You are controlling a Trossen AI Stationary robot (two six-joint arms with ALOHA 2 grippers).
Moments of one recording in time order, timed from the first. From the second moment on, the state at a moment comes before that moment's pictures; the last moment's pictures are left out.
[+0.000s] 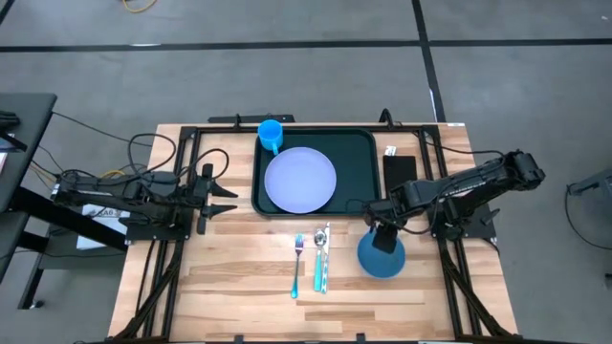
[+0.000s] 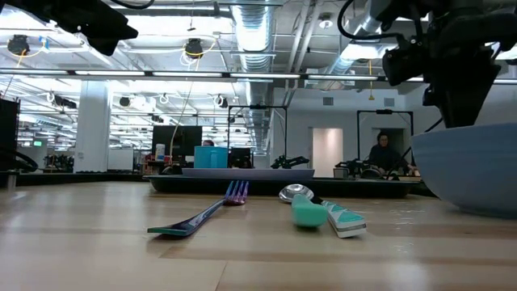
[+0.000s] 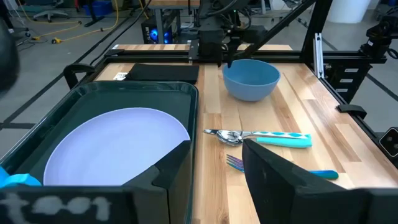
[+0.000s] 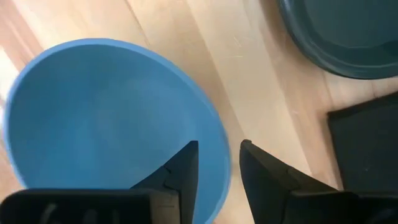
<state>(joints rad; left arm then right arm) -0.11 0.42 0.50 -0.35 -0.13 -0.04 0.18 1.36 0.91 -1.00 -0.11 0.57</state>
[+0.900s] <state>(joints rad) -0.11 0.42 0.50 -0.35 -0.13 -0.05 0.18 1.36 0.79 -0.90 -0.10 0.49</state>
